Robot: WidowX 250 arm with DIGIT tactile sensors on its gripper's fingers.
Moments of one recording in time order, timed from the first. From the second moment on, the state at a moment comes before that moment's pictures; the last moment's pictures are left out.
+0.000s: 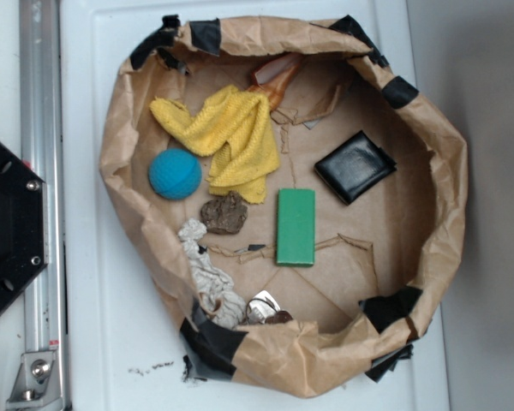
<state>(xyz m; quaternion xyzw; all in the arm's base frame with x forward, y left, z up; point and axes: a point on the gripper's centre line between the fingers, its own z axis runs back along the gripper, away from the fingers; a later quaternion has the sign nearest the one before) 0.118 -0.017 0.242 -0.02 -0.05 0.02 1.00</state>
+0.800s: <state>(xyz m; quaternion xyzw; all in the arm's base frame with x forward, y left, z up) 0.170 0.004 0.141 0.00 0.00 0.16 0.99</state>
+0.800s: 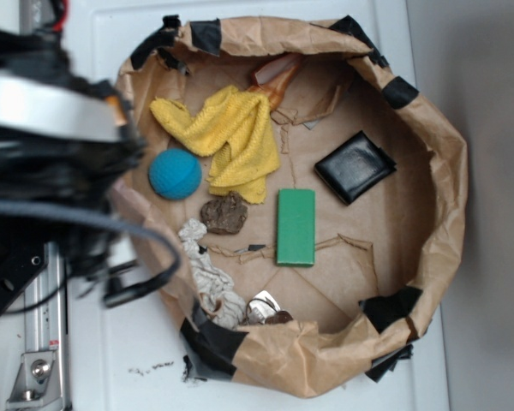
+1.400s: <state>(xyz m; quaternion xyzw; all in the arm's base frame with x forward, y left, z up) 0.248 0.003 0.122 -0.12 -0.02 0.36 0.92</state>
